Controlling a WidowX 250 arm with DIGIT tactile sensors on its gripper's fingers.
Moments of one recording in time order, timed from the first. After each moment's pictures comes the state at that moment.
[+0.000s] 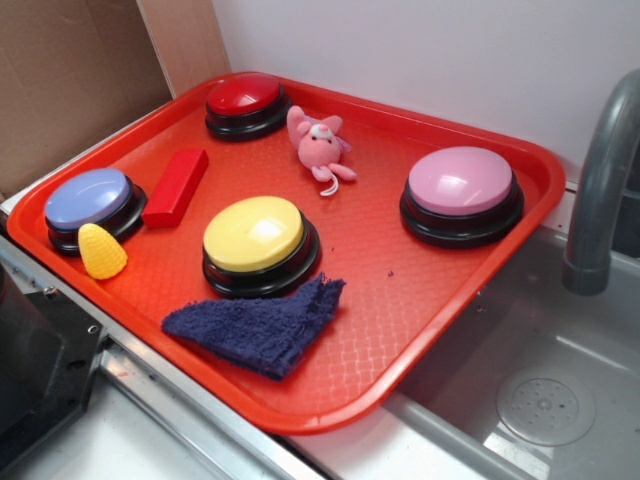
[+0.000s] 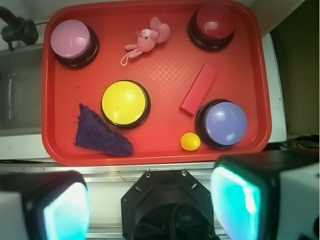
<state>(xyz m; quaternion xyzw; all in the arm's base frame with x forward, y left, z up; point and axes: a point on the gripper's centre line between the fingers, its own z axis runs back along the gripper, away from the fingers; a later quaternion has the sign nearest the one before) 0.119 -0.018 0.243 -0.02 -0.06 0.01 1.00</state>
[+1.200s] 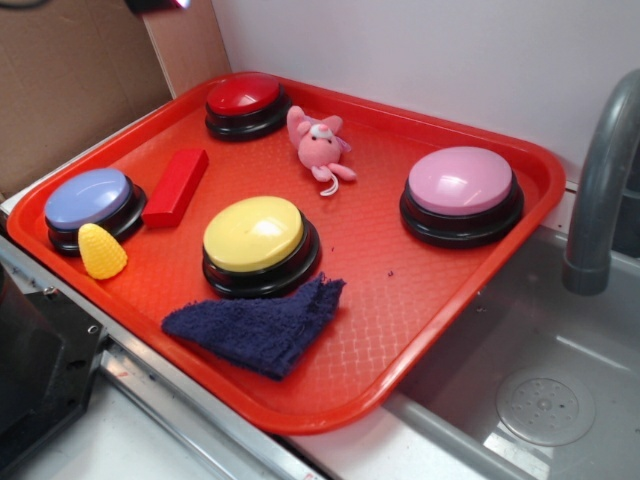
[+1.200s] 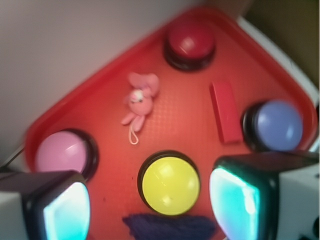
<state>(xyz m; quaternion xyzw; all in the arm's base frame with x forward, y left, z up) 0.234 -0.053 0.166 0.01 -0.08 0.39 0.92</state>
